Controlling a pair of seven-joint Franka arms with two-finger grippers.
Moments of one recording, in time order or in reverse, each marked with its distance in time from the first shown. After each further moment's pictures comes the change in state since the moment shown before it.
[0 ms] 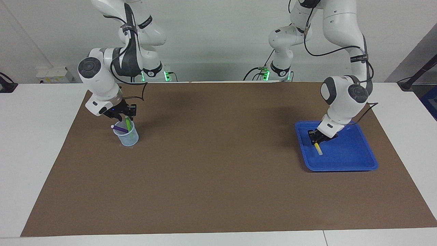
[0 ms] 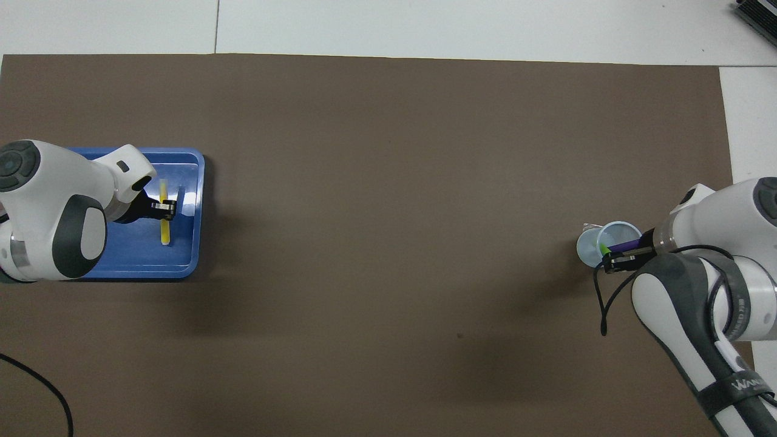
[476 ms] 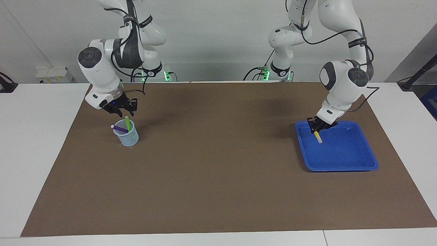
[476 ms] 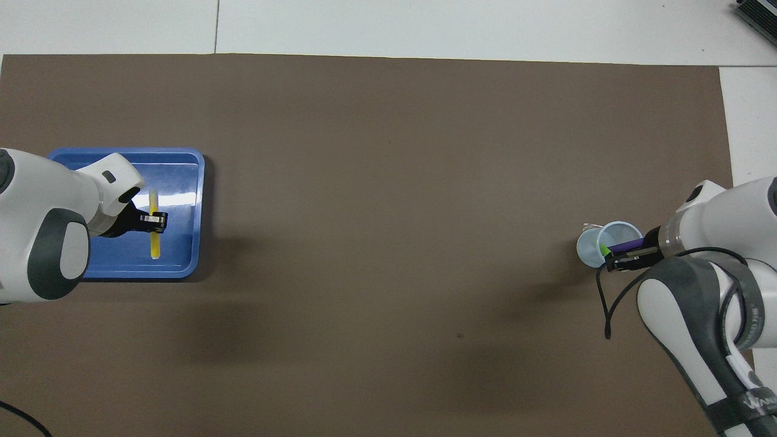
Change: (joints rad) left arm -0.007 -0.130 -0.002 -0.043 -0.035 -0.098 0.000; right arm 0.012 -0.024 0.000 0.022 0.001 -0.025 0.000
